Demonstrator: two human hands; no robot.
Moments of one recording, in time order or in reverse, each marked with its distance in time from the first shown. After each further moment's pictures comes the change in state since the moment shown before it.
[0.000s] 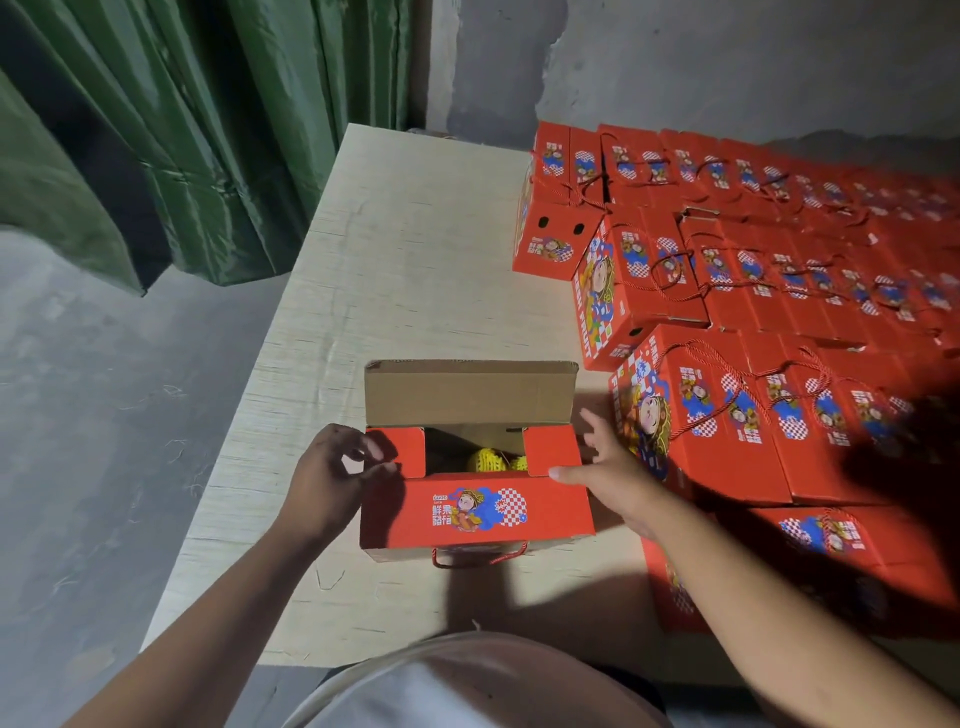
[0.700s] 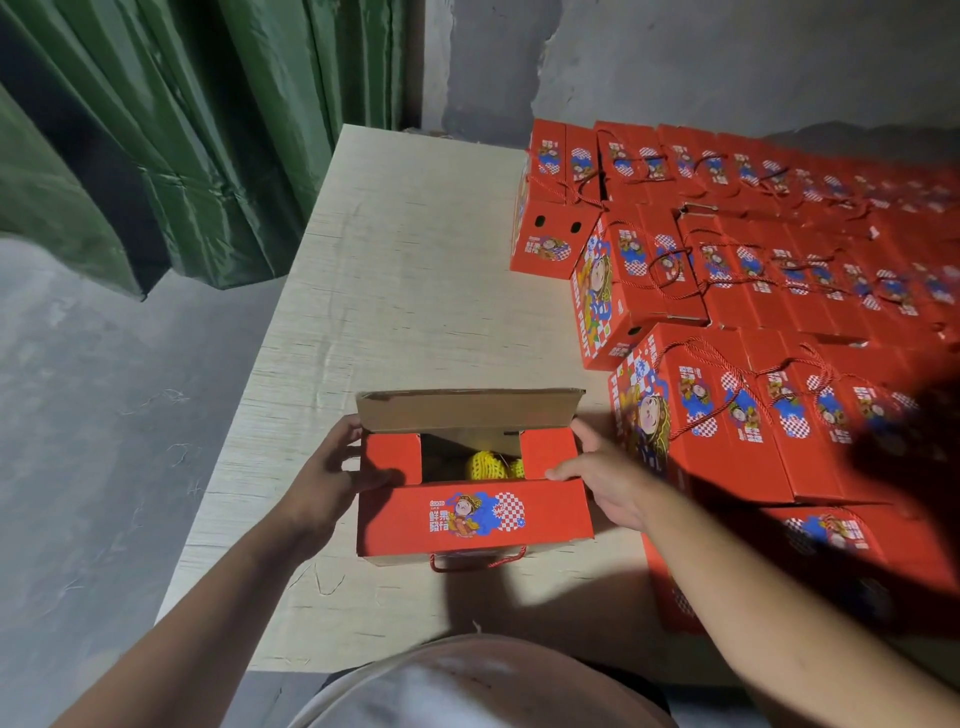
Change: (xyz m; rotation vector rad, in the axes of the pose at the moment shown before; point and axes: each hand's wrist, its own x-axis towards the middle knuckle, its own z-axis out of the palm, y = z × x) left_hand 0.014 -0.004 0.000 -0.479 -0.264 -0.176; right_hand 0.017 -0.004 0.008 0.286 -0.132 0.137
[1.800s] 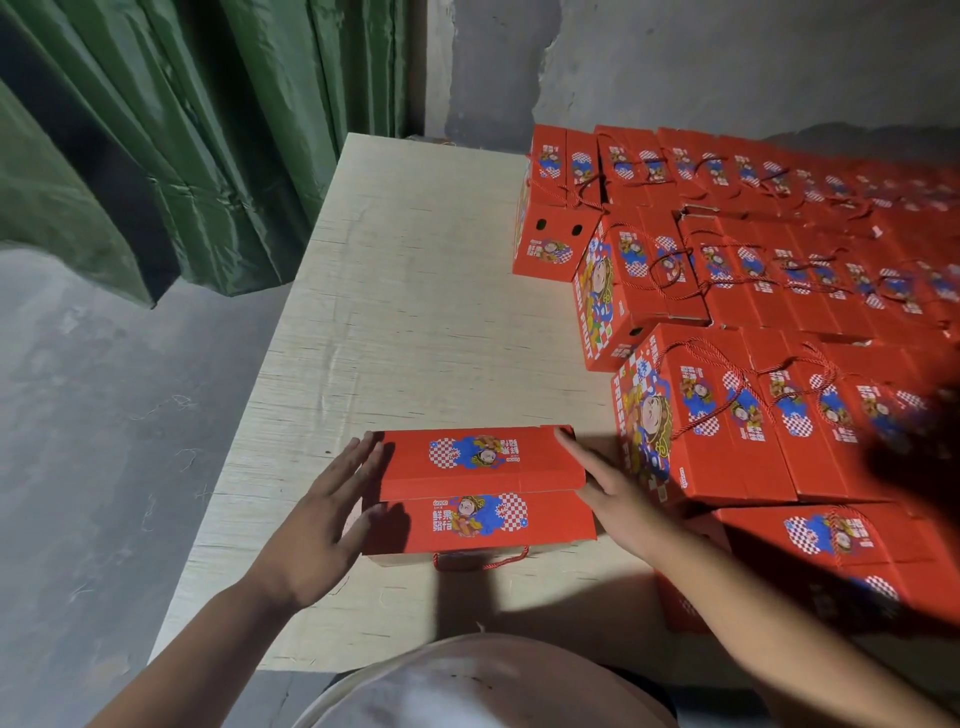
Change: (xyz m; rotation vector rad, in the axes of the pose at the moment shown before) left_hand -0.051 -0.012 -0.013 0.820 -0.079 0.418; right_hand -0.038 0.034 -0.015 -0.446 -0.033 -0.410
